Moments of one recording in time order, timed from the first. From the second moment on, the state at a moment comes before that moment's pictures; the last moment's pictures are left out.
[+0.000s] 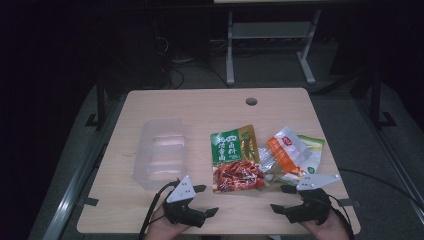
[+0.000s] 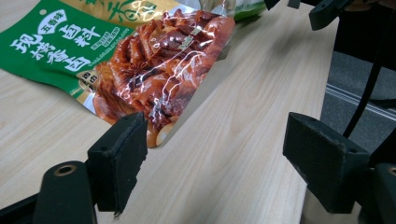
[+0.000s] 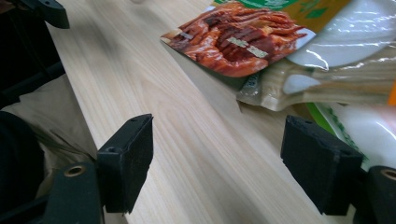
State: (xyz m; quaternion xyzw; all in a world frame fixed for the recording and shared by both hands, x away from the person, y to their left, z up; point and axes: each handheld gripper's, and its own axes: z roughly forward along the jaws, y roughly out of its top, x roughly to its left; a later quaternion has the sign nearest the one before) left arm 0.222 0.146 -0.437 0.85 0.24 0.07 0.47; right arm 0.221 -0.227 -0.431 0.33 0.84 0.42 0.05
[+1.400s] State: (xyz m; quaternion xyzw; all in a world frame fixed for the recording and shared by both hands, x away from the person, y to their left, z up) left arm 0.226 0.140 -0.432 0.85 0.22 0.07 0.48; right arm 0.370 -0.163 -0.362 0.31 0.87 0.37 0.02
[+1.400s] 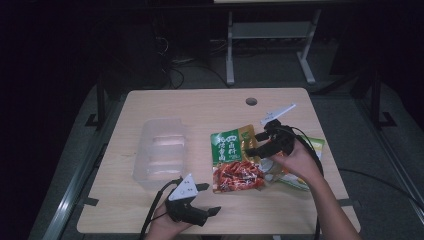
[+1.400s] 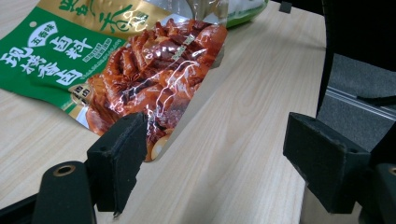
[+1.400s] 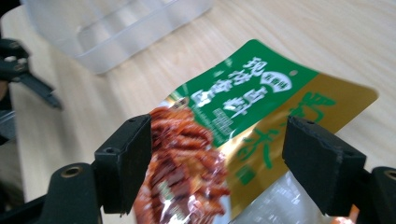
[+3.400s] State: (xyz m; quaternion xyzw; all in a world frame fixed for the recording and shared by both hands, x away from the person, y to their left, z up) left arm 0.229 0.144 -0.429 0.84 0.22 0.06 0.49; right arm 0.440 -0.144 -0.393 0.40 0.86 0.31 -0.06
